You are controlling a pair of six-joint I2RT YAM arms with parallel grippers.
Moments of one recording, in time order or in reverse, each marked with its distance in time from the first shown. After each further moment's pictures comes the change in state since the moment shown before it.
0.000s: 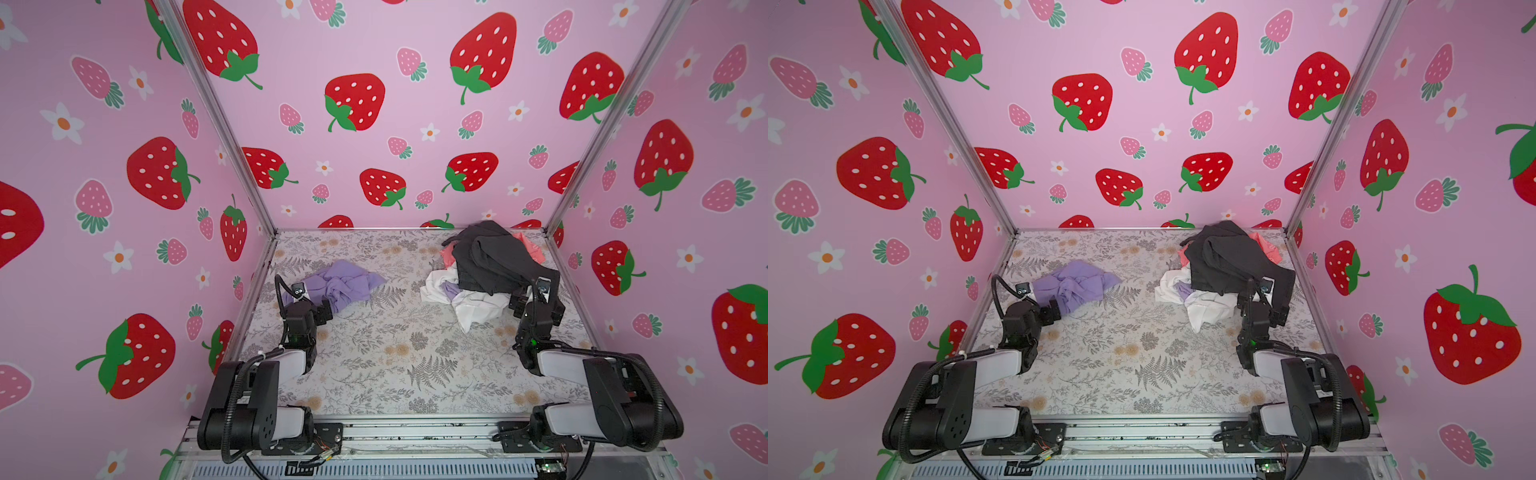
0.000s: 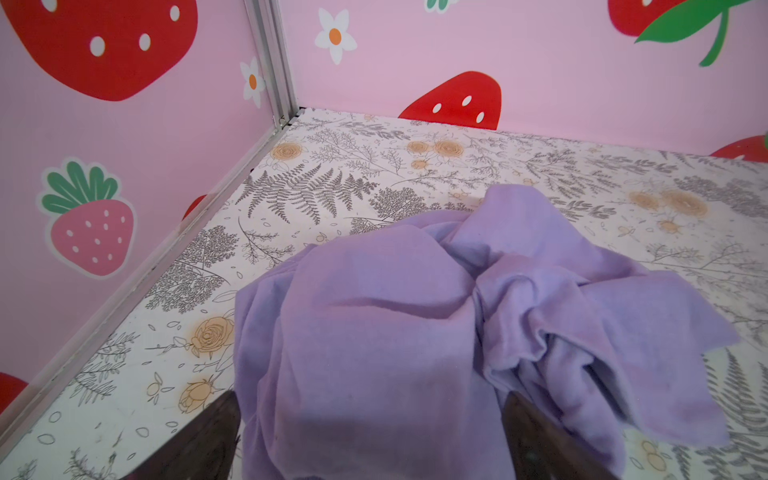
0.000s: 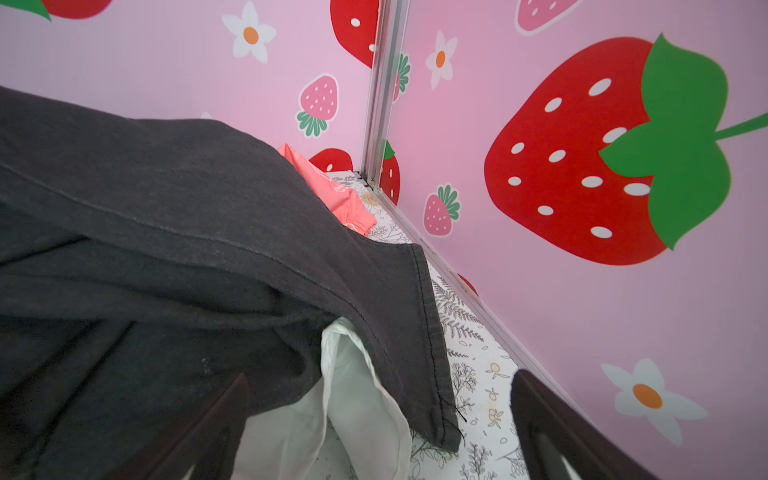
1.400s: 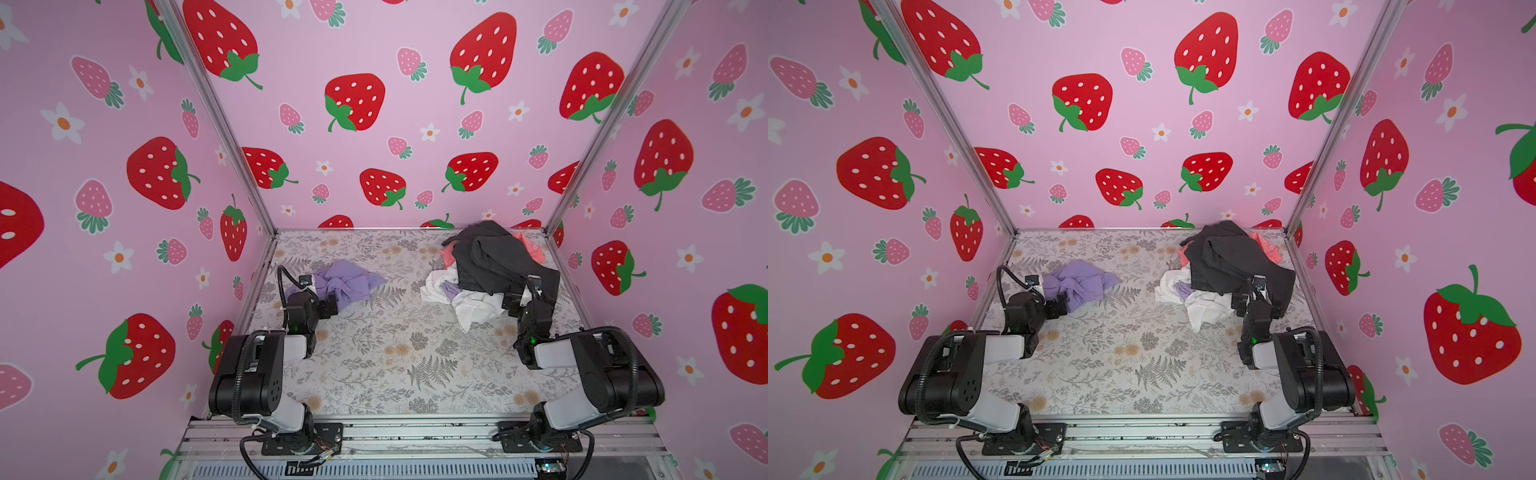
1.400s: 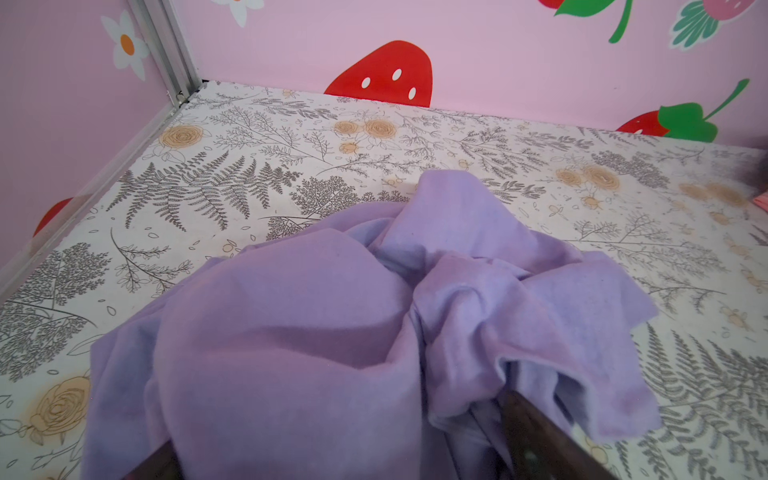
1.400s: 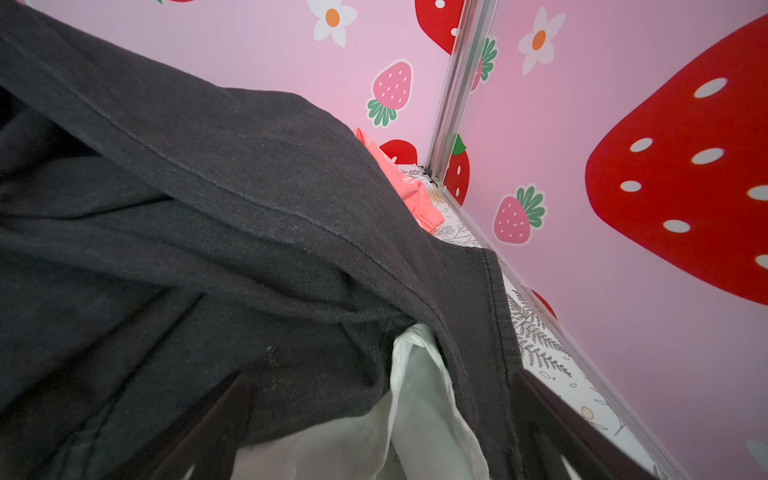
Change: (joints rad) left arm 0.035 0.170 0.119 -0.012 0.240 0.034; right arm -0.063 0.166 0.016 0.131 -0.254 -0.027
